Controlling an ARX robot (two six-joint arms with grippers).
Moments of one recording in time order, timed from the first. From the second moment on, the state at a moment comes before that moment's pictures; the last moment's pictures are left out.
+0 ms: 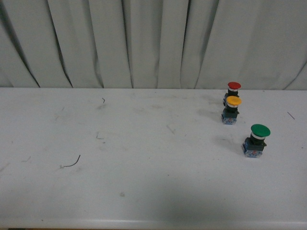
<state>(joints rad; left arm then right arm) 0.00 0.01 0.01 0.00 0.00 -0.01 0.00 0.71 0.07 0.64 0.00 0.00</state>
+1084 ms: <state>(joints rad) 0.00 0.01 0.01 0.00 0.00 -0.01 0.00 0.20 0.01 0.21 0.00 0.00</state>
